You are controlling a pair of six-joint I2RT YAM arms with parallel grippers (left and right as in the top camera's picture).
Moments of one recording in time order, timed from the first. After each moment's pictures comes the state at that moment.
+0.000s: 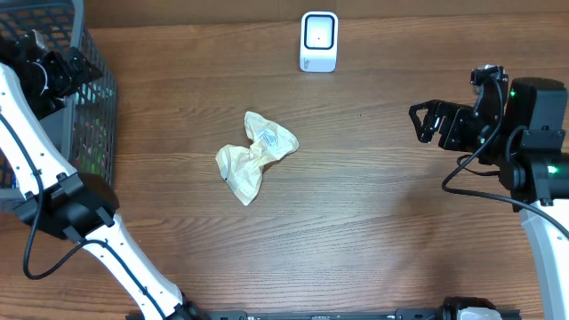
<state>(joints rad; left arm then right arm) 0.57 2.42 2.80 -1.66 0.36 -0.05 -0.04 1.21 1.19 -0.74 -0.41 0.23</state>
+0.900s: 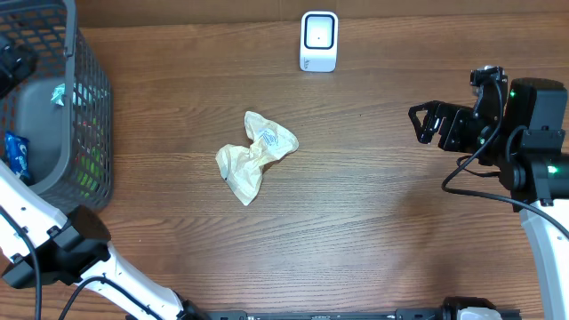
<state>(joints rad) 0.69 2.10 2.76 -1.60 0.28 -0.13 -0.04 1.21 1.19 -0.75 -0.41 0.23</state>
